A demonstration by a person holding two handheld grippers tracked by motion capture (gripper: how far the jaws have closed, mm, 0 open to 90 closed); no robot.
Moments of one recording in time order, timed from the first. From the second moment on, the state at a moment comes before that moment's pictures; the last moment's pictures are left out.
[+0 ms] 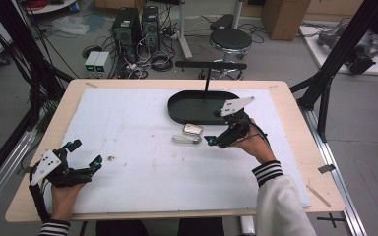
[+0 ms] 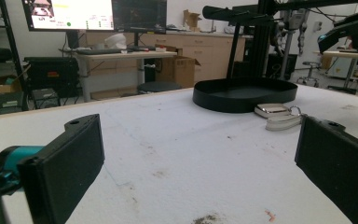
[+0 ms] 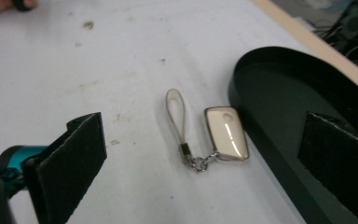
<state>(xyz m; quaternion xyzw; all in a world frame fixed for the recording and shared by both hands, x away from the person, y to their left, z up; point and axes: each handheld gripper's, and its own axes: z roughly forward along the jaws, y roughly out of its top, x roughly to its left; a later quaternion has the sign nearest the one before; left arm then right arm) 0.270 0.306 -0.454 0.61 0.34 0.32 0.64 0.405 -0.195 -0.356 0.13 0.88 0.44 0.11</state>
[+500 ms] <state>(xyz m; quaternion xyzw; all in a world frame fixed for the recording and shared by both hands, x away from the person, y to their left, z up) 0.270 0.306 -0.454 0.61 0.34 0.33 0.64 0.425 -0.144 -0.372 0.08 0.93 0.34 0.08</state>
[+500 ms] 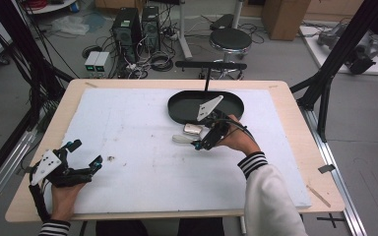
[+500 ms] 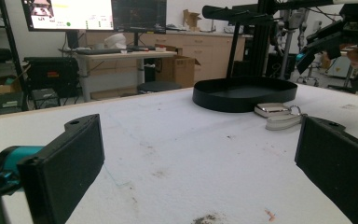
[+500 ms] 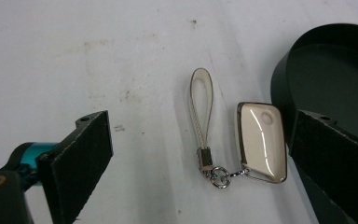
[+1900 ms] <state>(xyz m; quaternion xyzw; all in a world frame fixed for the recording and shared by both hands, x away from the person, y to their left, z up) 0.269 0.305 -0.454 0.62 0.33 0.33 0.63 0.442 -0.112 -0.407 0.05 0.98 0.19 0.06</state>
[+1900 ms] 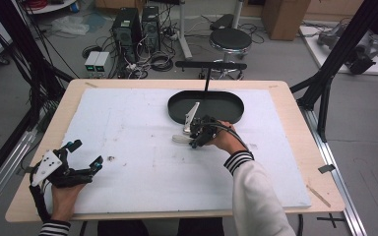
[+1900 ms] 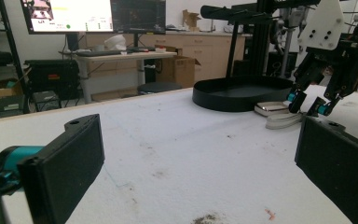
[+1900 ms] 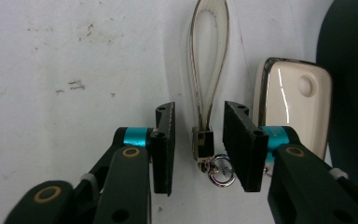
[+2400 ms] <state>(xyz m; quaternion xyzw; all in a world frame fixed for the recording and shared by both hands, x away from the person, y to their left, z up) 0.268 0.305 -0.454 0.62 0.33 0.33 0.63 0.444 -0.111 -0.410 0.05 0.98 0.18 0.06</state>
